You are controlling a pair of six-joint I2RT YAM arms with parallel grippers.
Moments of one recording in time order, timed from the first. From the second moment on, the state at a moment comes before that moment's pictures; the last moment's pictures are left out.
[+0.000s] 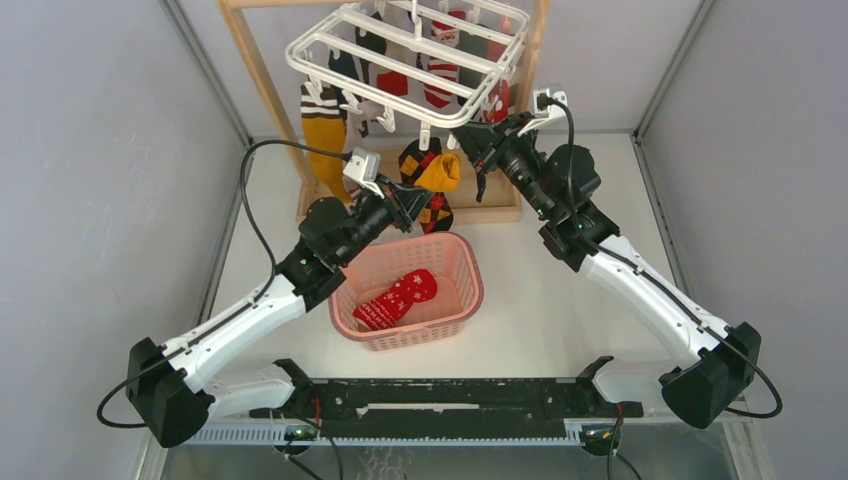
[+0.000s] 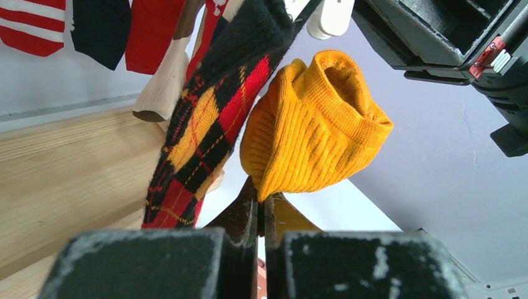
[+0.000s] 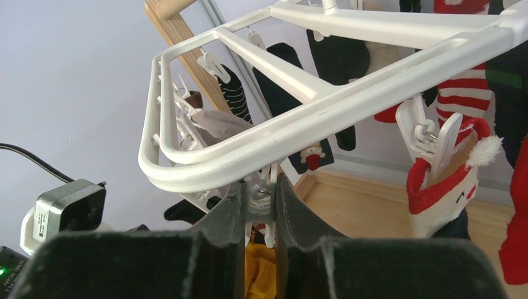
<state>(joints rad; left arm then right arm) -0.73 1.11 0.91 0.33 0.04 -0.41 0.61 1.25 1.24 0.26 -0.03 0.49</state>
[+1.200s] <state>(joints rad) -0.73 0.85 0.77 0.15 0.10 -0.50 0.61 1.20 1.19 0.21 -0.01 0.50</state>
